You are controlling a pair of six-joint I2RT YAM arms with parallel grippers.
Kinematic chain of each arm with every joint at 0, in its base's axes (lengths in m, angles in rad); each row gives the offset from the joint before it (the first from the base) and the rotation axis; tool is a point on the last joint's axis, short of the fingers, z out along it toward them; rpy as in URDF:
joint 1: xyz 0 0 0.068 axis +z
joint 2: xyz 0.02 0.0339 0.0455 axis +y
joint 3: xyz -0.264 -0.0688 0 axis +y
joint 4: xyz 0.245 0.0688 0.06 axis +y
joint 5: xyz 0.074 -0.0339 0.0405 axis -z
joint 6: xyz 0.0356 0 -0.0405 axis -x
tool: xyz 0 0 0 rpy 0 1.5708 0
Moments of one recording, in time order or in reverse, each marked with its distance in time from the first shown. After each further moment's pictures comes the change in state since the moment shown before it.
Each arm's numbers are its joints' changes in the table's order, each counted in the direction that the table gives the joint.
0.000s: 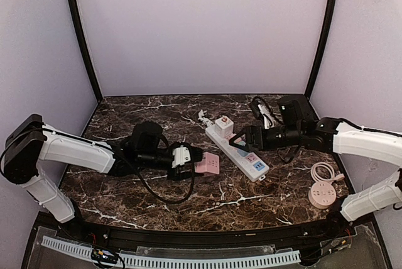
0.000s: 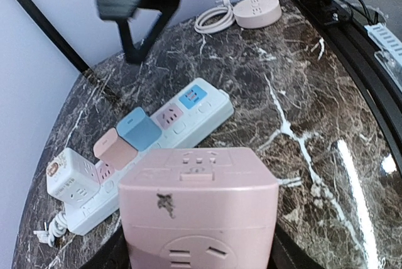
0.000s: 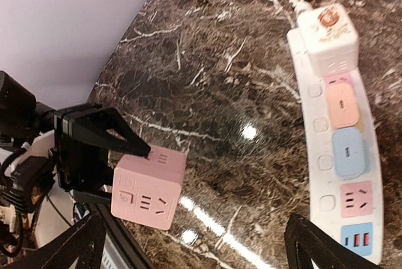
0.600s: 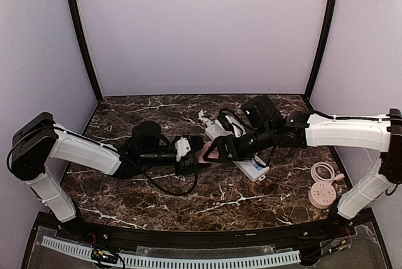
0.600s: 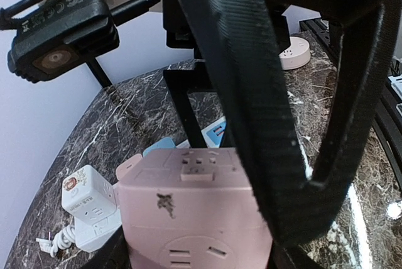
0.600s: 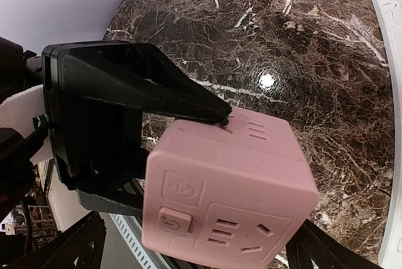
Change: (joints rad) left arm 0.000 0.069 0.016 -0.298 0.000 0.173; right arm 0.172 0.248 -0.204 0.111 -0.060 -0.071
